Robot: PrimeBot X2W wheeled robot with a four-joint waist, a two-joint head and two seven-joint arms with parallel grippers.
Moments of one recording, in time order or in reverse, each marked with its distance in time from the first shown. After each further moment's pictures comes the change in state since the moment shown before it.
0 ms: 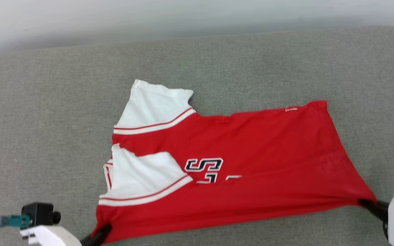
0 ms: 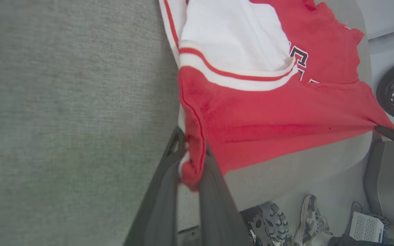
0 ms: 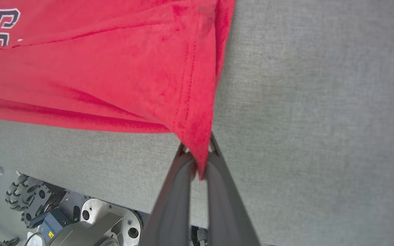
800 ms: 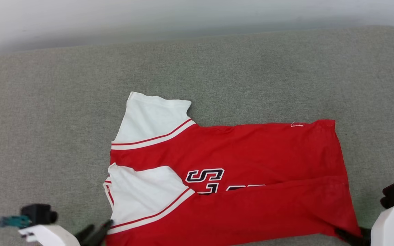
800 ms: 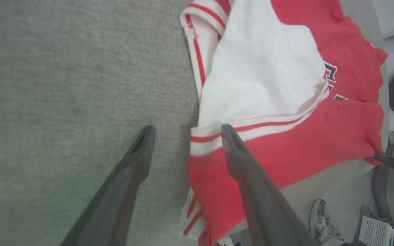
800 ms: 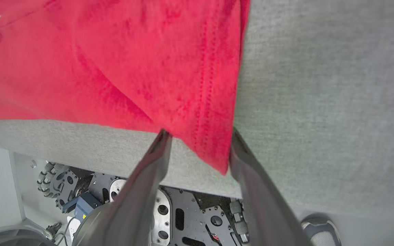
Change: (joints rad) left arm -0.016 -0.061 -0.047 0.190 0.031 -0.122 -0.073; right arm 0.146 0.168 -0.064 -0.016 -0.062 -0.001 0.087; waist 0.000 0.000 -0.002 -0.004
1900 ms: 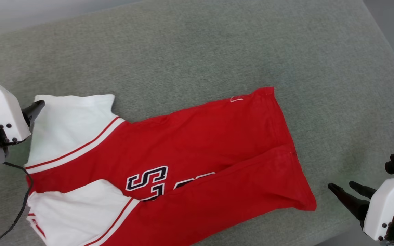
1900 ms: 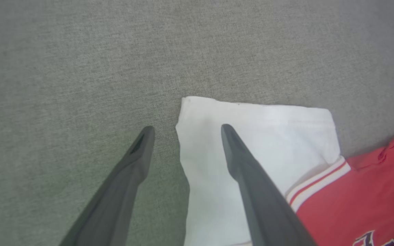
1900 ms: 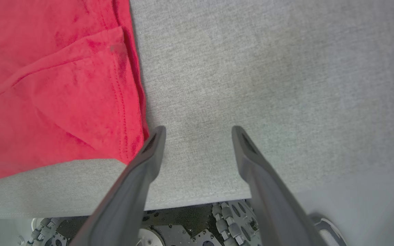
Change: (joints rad) left arm -0.767 0.180 -0.042 0.323 0.126 0.025 0.406; right arm -0.119 0.055 -0.028 -0.050 -0.026 0.000 -0.130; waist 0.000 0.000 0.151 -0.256
